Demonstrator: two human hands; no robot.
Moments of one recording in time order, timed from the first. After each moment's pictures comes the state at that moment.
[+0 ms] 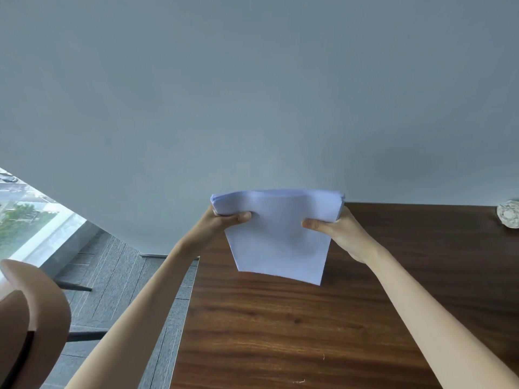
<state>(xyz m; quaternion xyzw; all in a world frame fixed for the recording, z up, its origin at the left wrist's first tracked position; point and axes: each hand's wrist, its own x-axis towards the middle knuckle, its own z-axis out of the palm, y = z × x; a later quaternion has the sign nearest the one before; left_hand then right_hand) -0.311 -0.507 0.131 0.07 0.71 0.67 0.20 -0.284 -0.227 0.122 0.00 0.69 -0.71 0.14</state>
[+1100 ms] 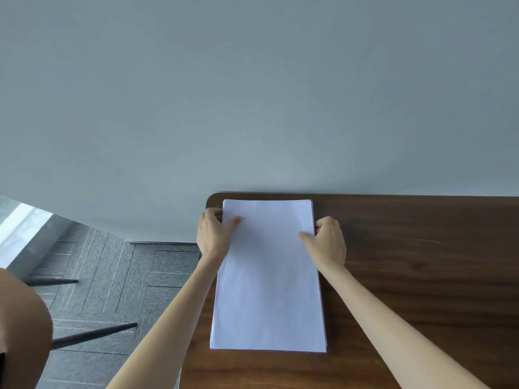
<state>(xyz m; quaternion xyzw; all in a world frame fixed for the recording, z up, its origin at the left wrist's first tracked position) -0.399 -0.525 -0.044 -0.23 0.91 0.35 0.08 -0.352 -0.307 -0.042 0.27 0.90 -0.33 0.06</state>
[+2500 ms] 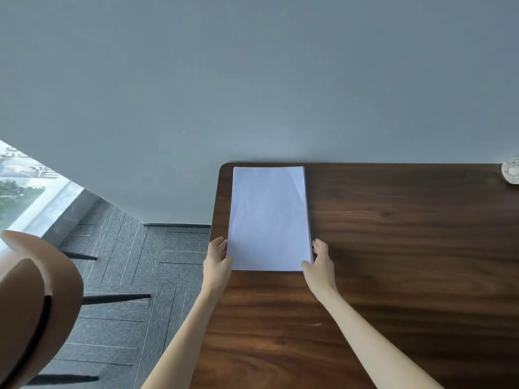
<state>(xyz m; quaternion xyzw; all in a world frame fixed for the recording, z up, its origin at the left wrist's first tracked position) -0.187 -0.550 -0.005 -0.26 0.80 0.53 0.14 -0.160 -0.330 -0.018 0.28 0.82 -0.49 0.12</state>
